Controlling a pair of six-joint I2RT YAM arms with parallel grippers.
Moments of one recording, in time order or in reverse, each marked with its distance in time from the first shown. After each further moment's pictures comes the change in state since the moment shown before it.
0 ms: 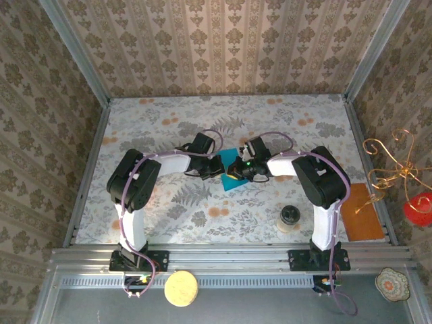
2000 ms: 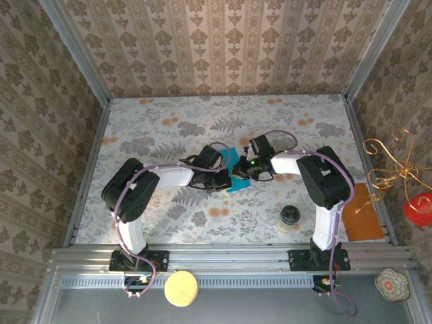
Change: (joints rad) left arm -0.130 -0.110 -0.146 0.067 0.046 -0.031; right arm -0.047 -0.025 0.006 -0.105 0.011 -0.069
